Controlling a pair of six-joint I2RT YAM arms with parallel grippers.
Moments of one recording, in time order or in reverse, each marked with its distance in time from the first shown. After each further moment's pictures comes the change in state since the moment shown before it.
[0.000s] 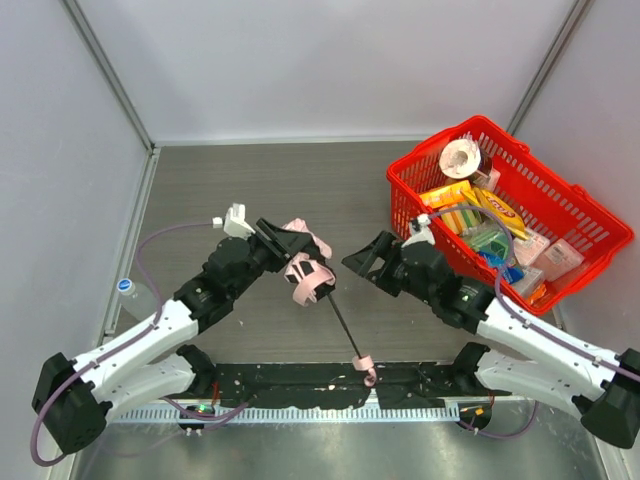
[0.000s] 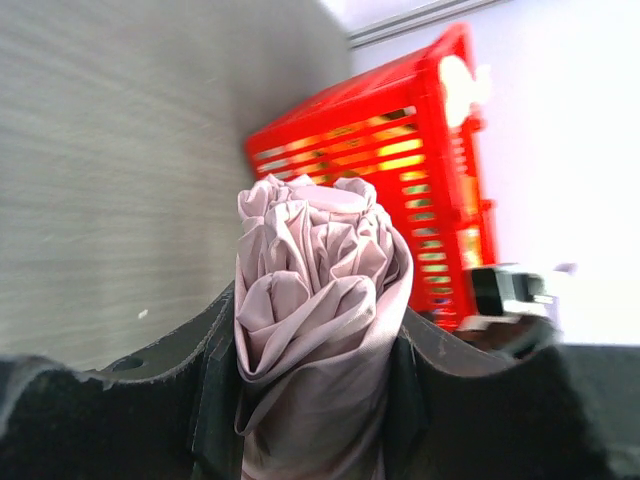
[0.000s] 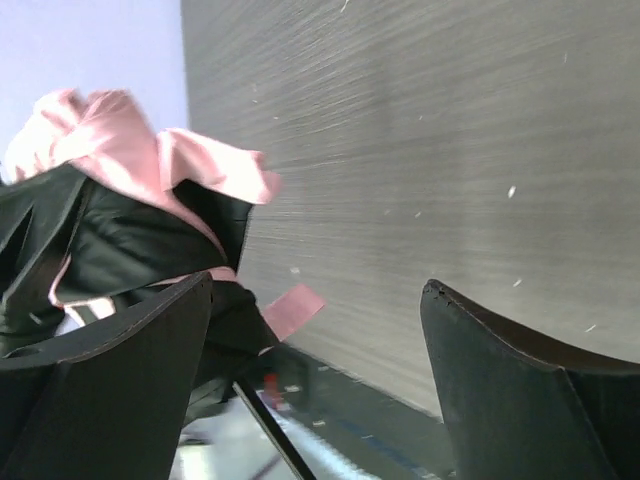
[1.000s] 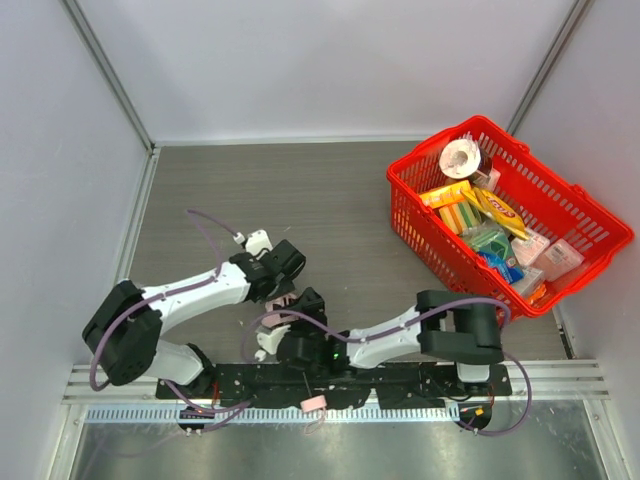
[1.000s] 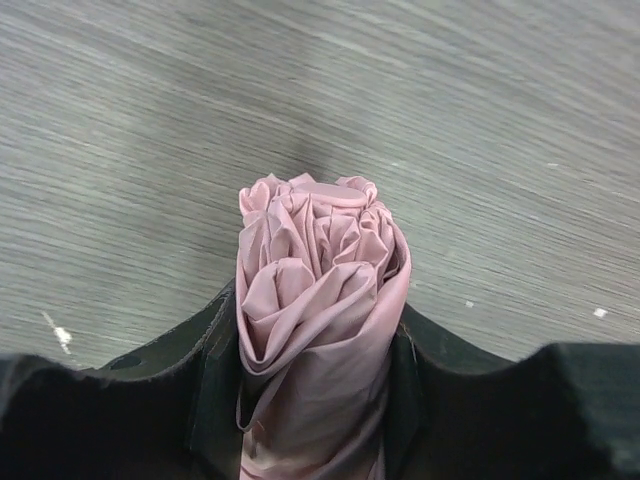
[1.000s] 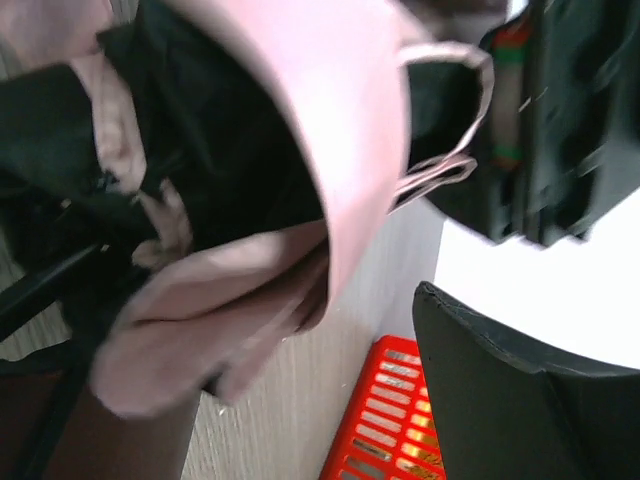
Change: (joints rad) left arm -0.080 0.500 0.221 -0.712 -0.285 0.025; right arm 0.641 0.963 0.225 0.457 0.753 -1.785
